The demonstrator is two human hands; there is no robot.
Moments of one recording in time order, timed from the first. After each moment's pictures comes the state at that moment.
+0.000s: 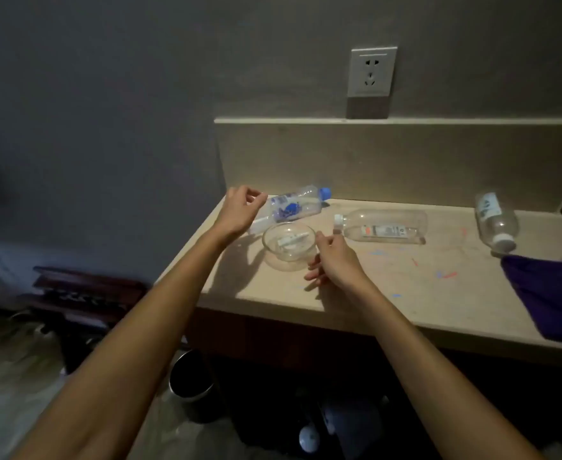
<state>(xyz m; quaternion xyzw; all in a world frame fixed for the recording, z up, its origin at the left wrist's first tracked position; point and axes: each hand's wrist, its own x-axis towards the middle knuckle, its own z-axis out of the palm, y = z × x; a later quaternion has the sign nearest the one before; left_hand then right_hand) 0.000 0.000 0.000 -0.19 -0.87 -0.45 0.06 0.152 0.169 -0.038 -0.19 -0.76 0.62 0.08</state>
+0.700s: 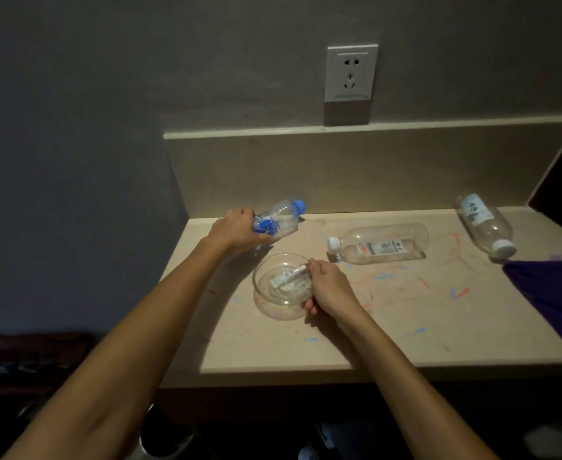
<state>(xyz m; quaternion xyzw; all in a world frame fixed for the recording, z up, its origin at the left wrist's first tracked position) -0.125 0.052 -0.032 -0.32 -0.94 -0.11 0.00 0.104 0.161 -0.058 -0.27 -0.76 0.58 0.09</state>
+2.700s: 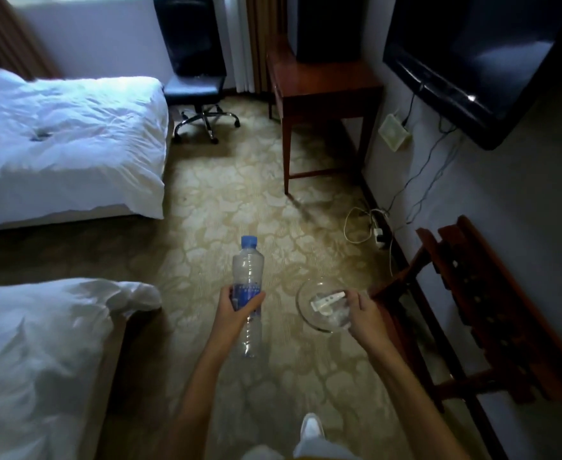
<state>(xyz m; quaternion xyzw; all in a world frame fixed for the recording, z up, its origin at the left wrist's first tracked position) 0.138 -1.003 -0.273 0.49 -0.58 -0.61 0.24 -0.066 -0.836 -0.240 0.17 -0.79 0.49 -0.32</state>
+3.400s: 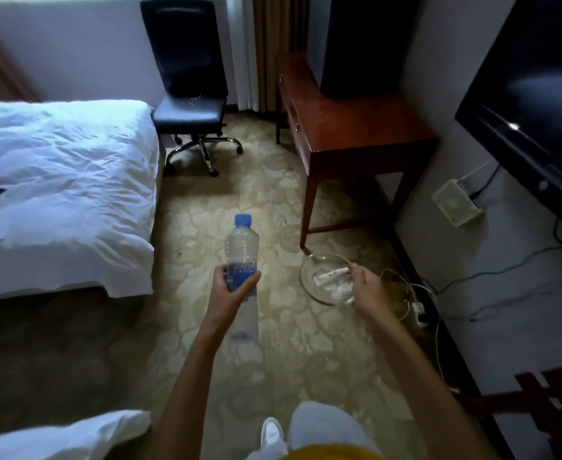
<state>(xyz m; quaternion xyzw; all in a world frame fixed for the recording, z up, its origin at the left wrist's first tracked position) -0.079 -1.548 -0.248 0.46 -0.60 -0.60 0.27 -0.298 -1.382 -0.206 0.16 -0.81 0.48 -0.30</state>
